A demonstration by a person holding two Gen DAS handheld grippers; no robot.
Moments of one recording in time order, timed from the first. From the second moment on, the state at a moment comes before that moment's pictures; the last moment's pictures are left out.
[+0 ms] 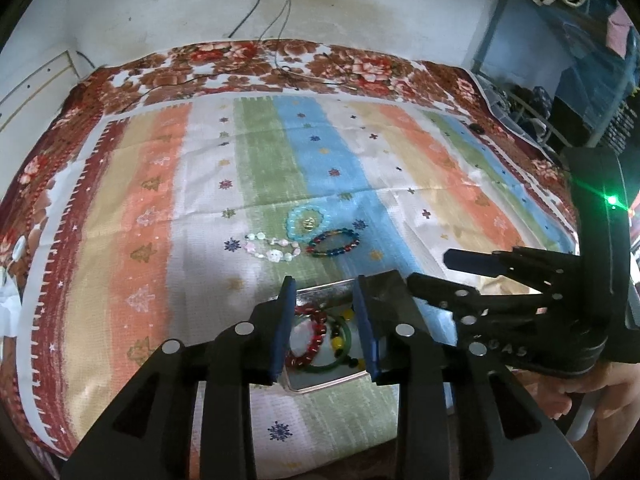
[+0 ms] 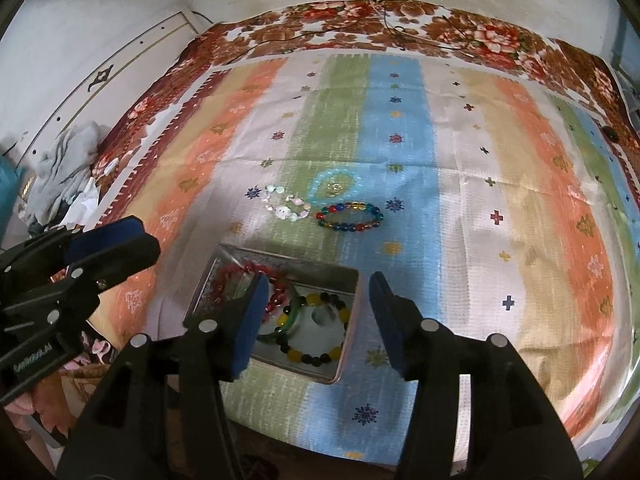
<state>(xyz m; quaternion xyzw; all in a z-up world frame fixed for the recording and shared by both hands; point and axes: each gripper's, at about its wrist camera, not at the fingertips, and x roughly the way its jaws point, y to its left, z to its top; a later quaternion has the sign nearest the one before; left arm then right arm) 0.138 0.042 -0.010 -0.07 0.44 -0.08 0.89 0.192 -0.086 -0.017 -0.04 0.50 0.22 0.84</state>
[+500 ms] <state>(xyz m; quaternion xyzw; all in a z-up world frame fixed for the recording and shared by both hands) 0.166 0.048 -0.029 -0.06 0.47 -0.06 0.88 0.210 -0.085 -0.030 -0.04 0.51 0.21 0.83</state>
